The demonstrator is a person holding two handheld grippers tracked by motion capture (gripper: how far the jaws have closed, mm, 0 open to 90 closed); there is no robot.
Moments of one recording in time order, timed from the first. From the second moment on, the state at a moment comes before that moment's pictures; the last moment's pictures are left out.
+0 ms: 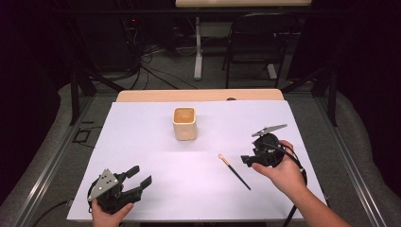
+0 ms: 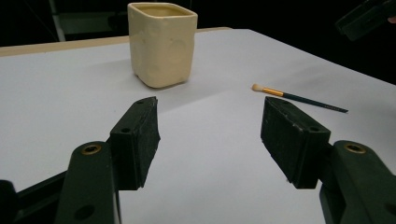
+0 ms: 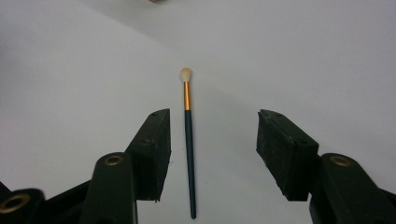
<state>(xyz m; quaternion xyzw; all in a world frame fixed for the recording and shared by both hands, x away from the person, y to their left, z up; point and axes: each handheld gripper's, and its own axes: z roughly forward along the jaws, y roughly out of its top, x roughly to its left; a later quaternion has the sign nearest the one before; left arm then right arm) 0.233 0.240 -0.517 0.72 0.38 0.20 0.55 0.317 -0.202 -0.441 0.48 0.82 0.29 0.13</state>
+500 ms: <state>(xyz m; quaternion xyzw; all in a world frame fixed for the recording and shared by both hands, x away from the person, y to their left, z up) 0.234 0.241 -0.517 0.72 0.38 0.19 0.55 0.330 -0.202 -0.440 0.49 0.82 0.28 0.12</state>
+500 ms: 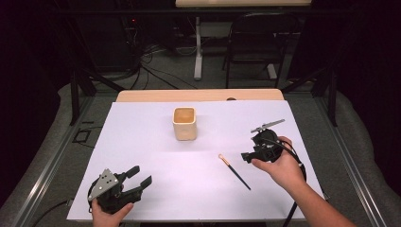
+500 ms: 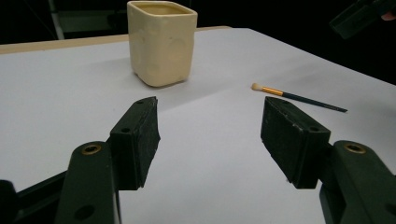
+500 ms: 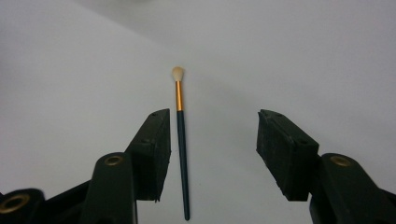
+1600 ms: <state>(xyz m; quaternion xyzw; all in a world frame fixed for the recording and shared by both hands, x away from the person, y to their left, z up) 0.234 0.240 -0.518 0.72 0.38 0.19 0.54 0.366 -0.181 -0.450 0.53 0.83 0.17 0.09</state>
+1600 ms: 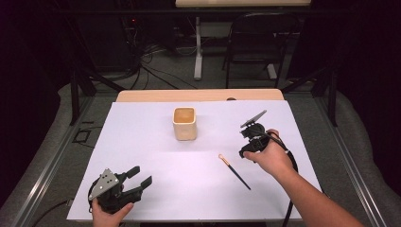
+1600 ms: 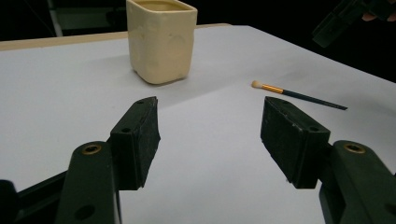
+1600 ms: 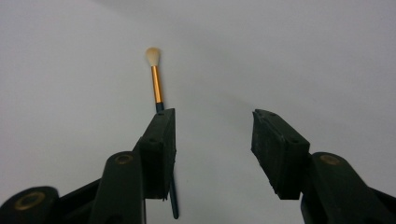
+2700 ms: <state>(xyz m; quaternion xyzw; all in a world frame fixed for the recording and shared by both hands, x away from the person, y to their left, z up) 0.235 0.239 -0.519 0.73 0.38 0.19 0.54 0.371 -0.157 -0.466 0.53 0.83 0.14 0.07</state>
